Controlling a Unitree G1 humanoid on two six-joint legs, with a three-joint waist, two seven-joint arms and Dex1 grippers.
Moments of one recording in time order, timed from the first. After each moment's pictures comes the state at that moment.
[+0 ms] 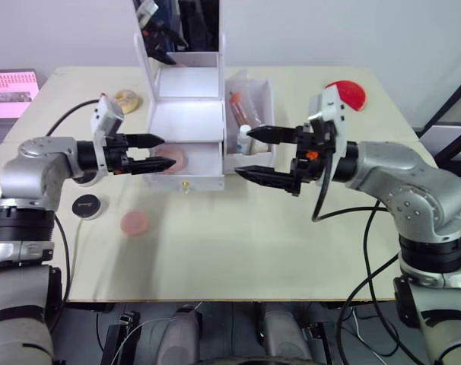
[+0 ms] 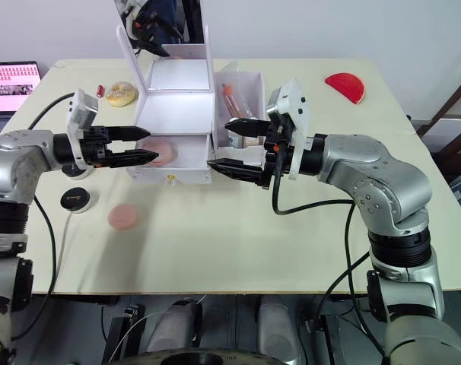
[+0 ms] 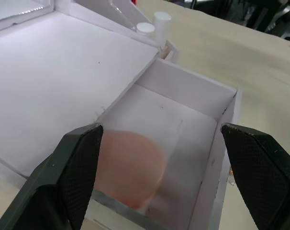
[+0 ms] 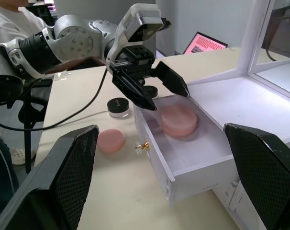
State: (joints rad) left arm -0.74 0.80 0.05 0.30 -0.47 0.56 -1.28; right arm -0.68 -0.61 0.00 -0.39 0.76 0.84 0.81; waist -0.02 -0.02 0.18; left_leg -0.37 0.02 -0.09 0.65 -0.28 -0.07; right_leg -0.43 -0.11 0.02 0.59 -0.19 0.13
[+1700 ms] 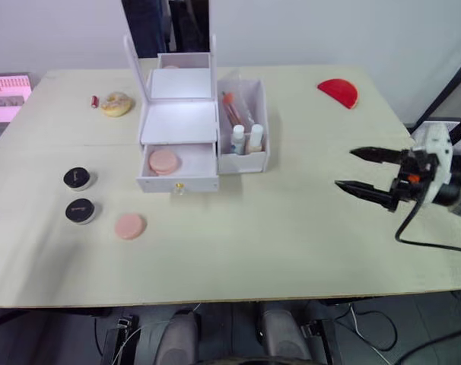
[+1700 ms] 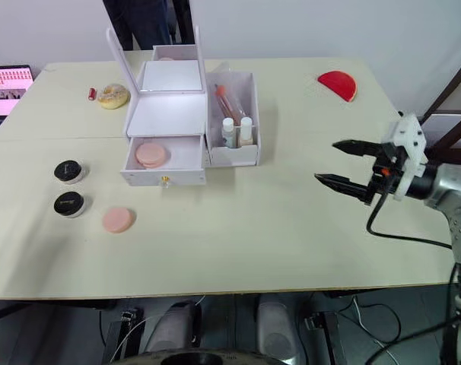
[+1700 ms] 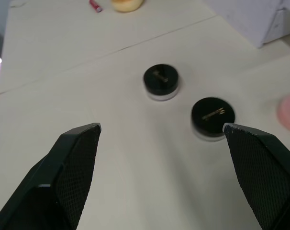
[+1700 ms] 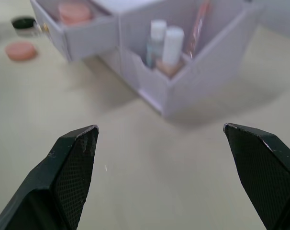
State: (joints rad) left arm 0.27 0.96 0.98 0.05 -0.47 0.45 -1.14; right arm -0.38 -0.92 -0.27 -0.13 0.62 0.52 1.11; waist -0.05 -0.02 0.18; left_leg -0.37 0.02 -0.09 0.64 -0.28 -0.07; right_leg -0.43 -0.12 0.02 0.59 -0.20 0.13
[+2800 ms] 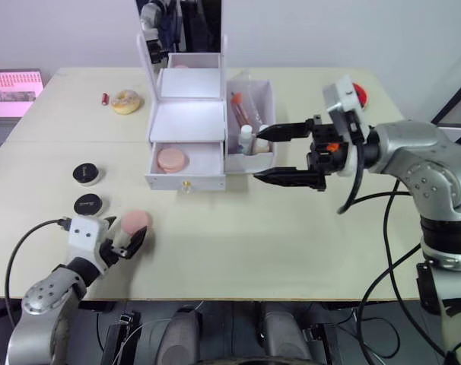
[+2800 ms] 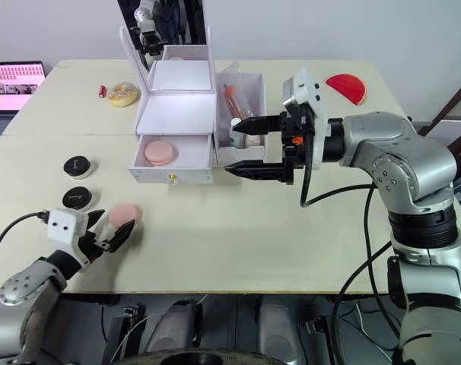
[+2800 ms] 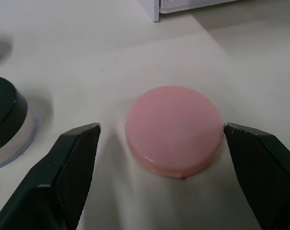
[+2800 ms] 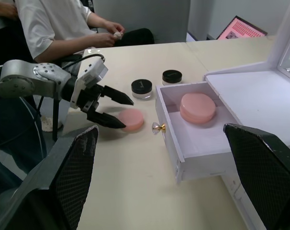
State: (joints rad) left arm 0.24 0.41 0.31 -0.37 -0.29 0.40 -0.52; right arm -0.77 -0.75 0.03 -0.25 0.75 0.81 1.07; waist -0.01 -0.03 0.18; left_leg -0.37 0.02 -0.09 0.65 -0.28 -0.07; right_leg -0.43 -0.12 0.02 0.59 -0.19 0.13
